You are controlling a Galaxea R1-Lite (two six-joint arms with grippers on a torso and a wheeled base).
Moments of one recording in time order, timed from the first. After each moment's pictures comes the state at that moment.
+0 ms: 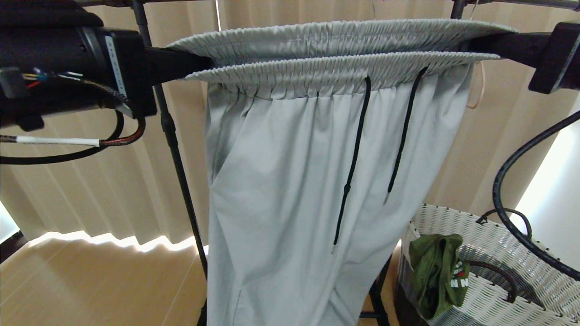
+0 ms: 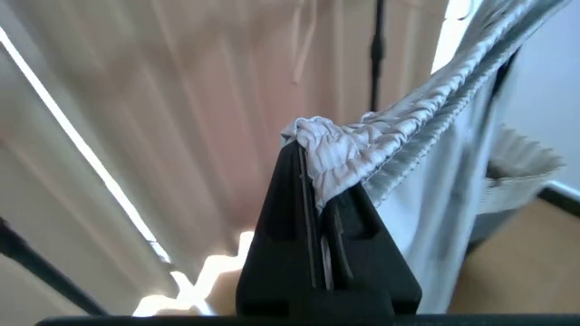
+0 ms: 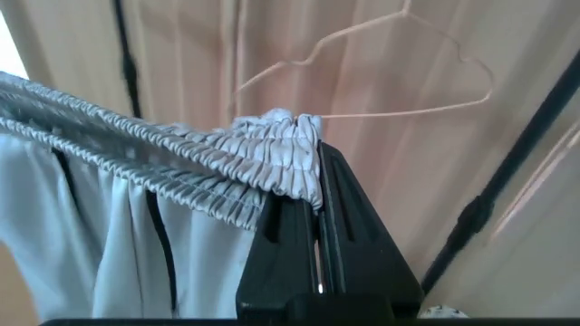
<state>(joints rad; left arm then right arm) -0.59 1.35 -1.30 0.02 -0.03 0.12 0.43 1.33 -1.25 -0.12 0.01 -0.04</state>
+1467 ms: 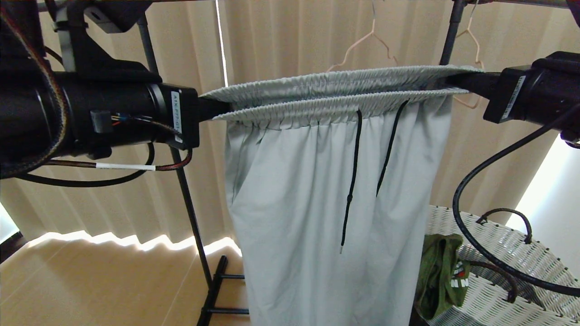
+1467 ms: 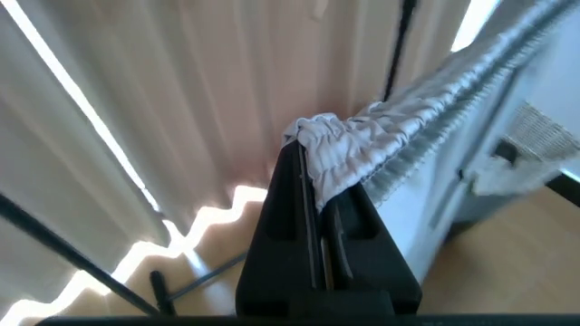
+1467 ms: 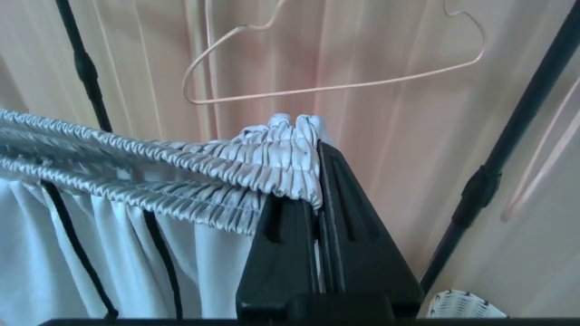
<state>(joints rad) -0.58 1.43 -1.26 0.03 0.02 0.03 0.38 1.38 -1.11 -0.27 -0.01 0.02</state>
